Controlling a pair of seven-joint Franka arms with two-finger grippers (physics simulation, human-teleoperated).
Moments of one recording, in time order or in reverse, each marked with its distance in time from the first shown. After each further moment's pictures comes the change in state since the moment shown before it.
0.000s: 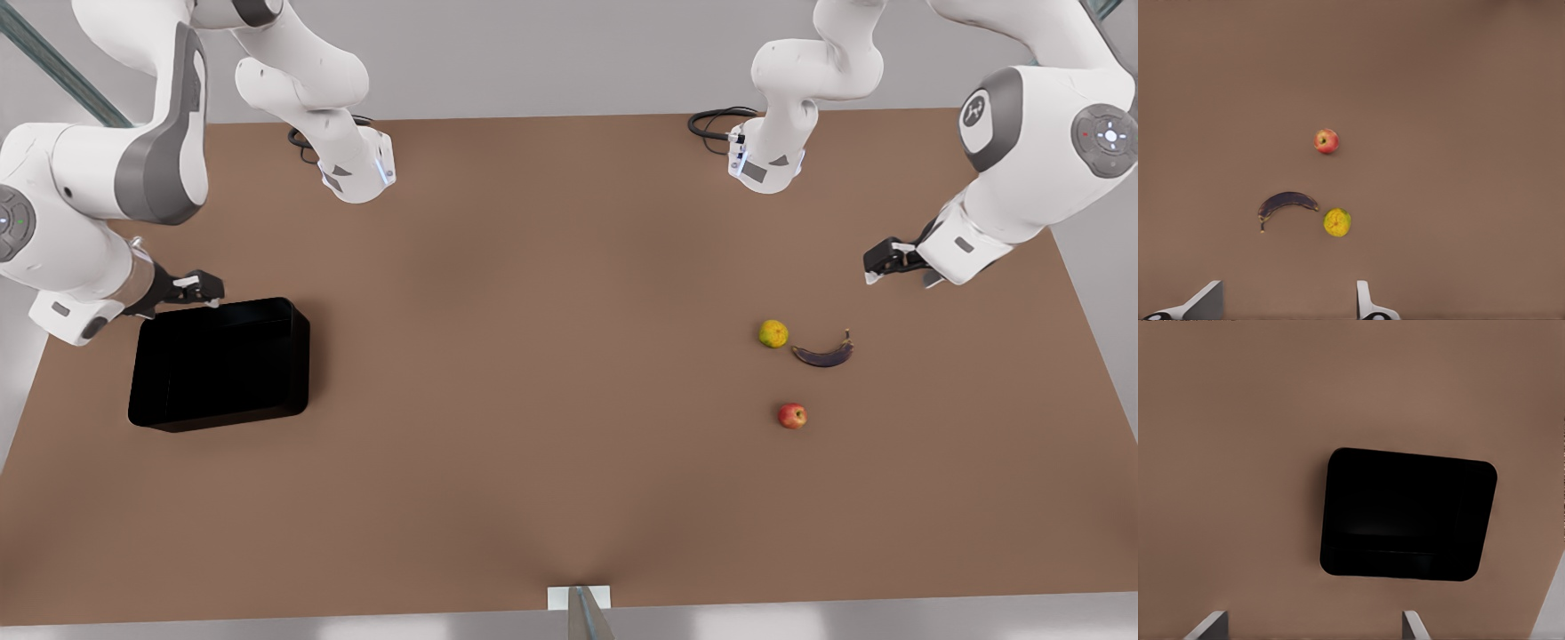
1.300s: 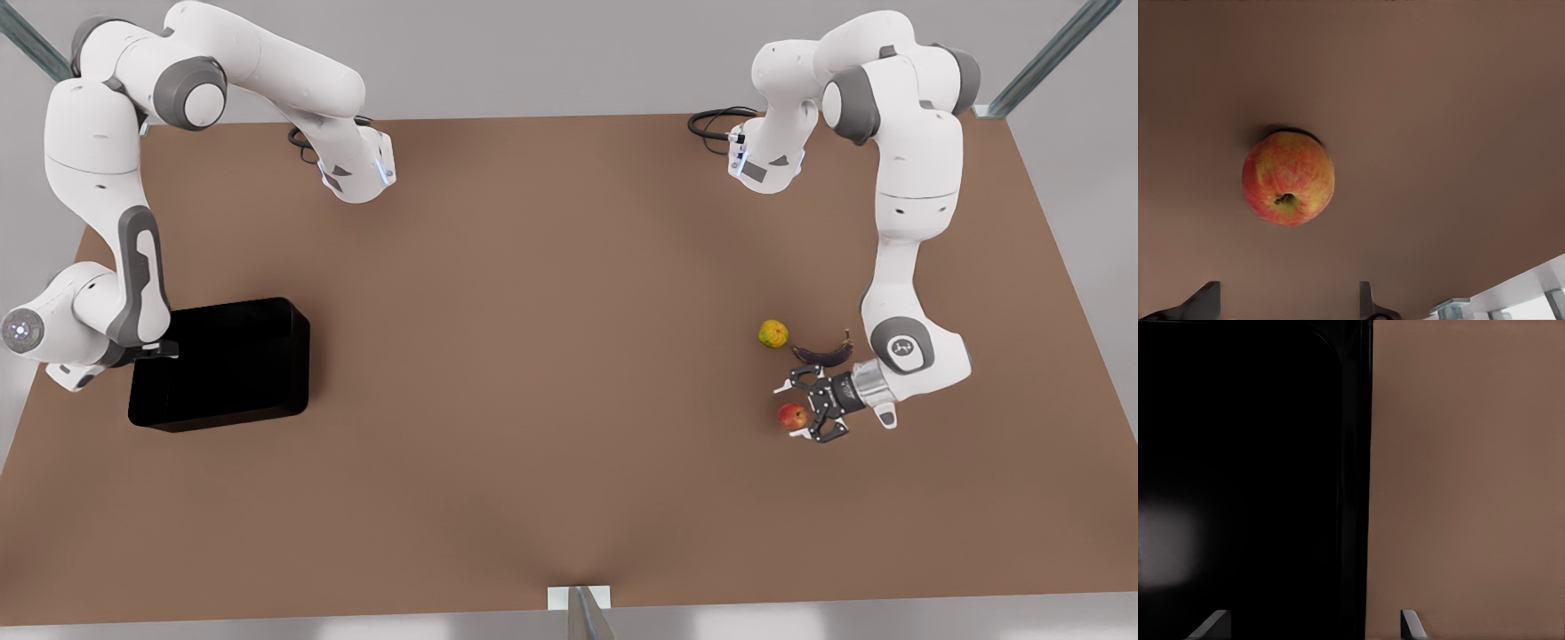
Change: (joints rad) left arm 0.043 0.644 0.132 -0.229 -1.201 0.528 -0.807; right arm -0.390 0.413 -0.169 -0.426 0.043 0.867 -0.394
